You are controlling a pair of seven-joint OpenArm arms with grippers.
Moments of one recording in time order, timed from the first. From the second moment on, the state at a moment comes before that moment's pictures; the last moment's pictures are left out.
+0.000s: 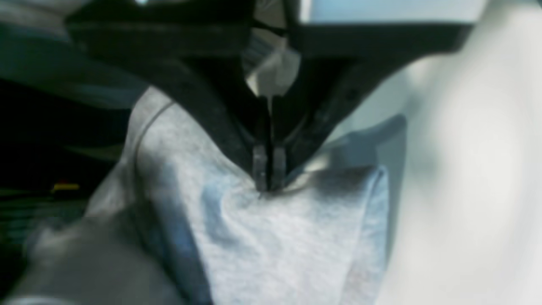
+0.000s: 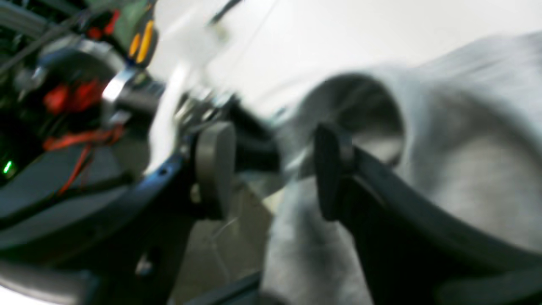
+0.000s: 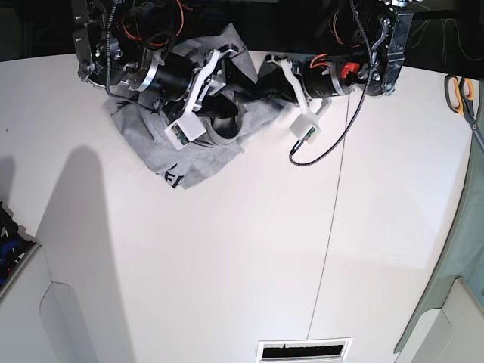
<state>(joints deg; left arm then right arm) 11.4 -8.0 2.7 78.3 -32.9 -35.5 47.3 -17.6 4.4 -9.5 104.4 35.3 29.8 -54.7</state>
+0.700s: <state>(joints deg) 1.2 -6.8 2.5 70.3 -33.2 -34.7 48.2 -16.1 4.3 -3.9 108.7 29.0 29.0 -50.1</state>
